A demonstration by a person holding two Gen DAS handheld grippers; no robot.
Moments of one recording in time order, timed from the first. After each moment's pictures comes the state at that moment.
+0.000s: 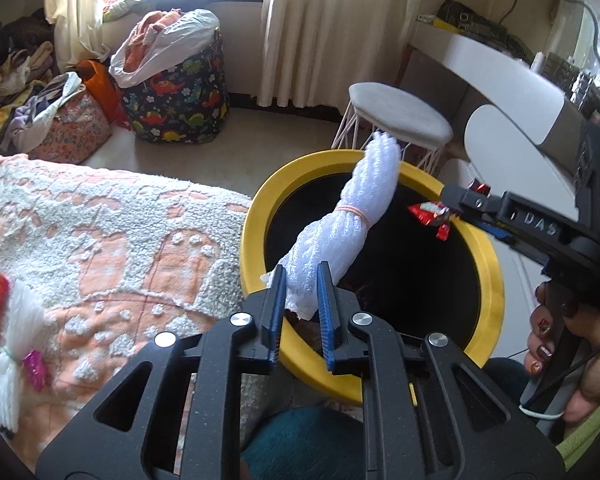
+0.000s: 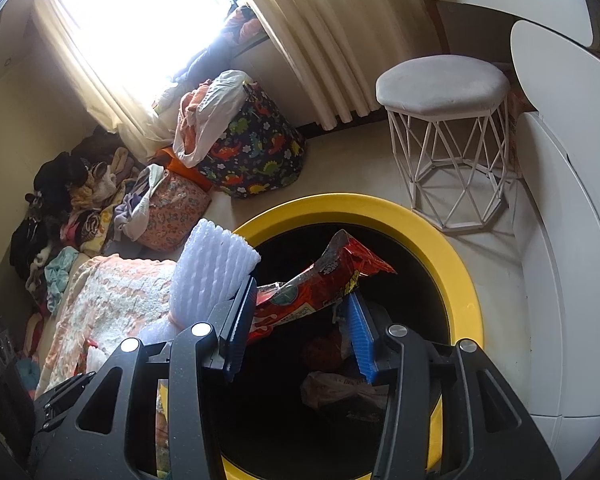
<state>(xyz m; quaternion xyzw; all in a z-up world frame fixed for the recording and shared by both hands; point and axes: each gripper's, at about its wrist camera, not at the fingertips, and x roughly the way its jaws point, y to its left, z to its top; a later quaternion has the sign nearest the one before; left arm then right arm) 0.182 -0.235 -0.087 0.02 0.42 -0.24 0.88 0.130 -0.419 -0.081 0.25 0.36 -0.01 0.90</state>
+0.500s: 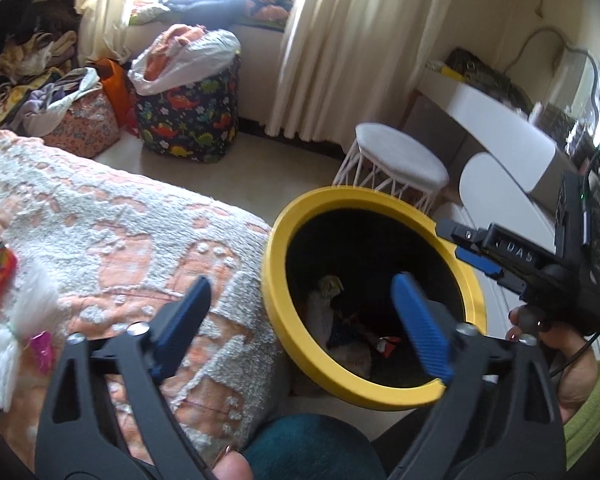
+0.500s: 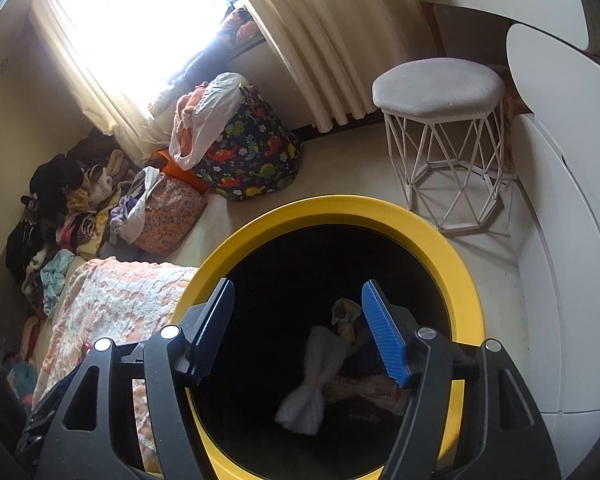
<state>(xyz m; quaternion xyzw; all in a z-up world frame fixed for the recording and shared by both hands) 0.169 -0.197 -0.070 -0.05 0.37 -0.23 0.90 0.131 -0.411 -0.077 0.25 0.35 -0.02 0.90</state>
